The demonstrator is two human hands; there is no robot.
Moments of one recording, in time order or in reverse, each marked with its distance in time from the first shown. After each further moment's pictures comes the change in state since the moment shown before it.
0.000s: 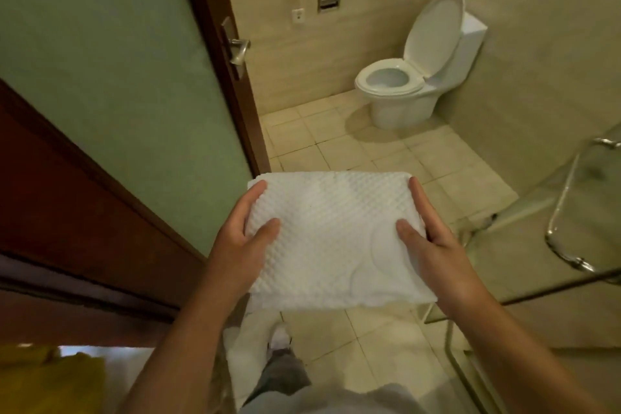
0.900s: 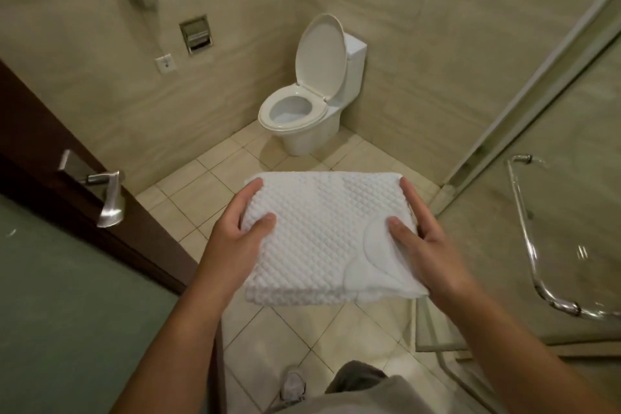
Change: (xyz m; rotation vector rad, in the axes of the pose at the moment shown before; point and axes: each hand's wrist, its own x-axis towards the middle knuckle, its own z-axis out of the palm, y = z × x) left_hand 0.363 0.083 0.074 0.058 -0.463 0.044; right_hand 0.246 -0.071 0.001 0.078 0.430 0.076
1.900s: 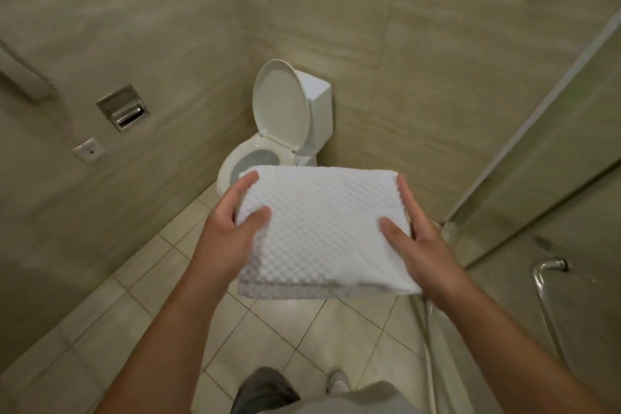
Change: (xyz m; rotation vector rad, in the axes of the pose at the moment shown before) left_hand 0.381 0.123 0.171 0.016 -0.077 0.022; right_hand 0.379 -0.065 -0.113 -0.014 0.060 -0.023
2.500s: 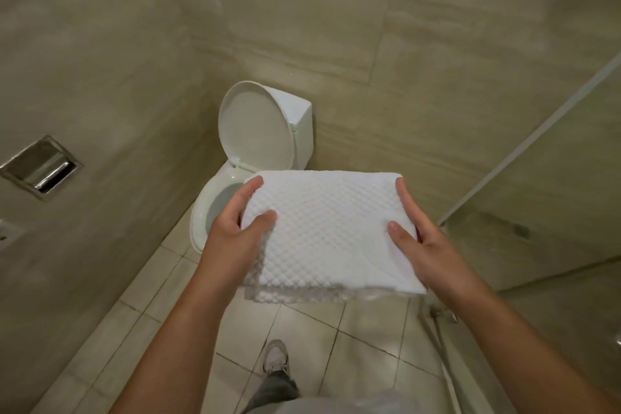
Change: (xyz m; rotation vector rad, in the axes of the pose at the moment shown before) left_hand 0.287 0.017 -0.050 0.005 -0.205 -0.053; right_hand 0.212 -0.053 0.087 -0.057 0.143 0.075
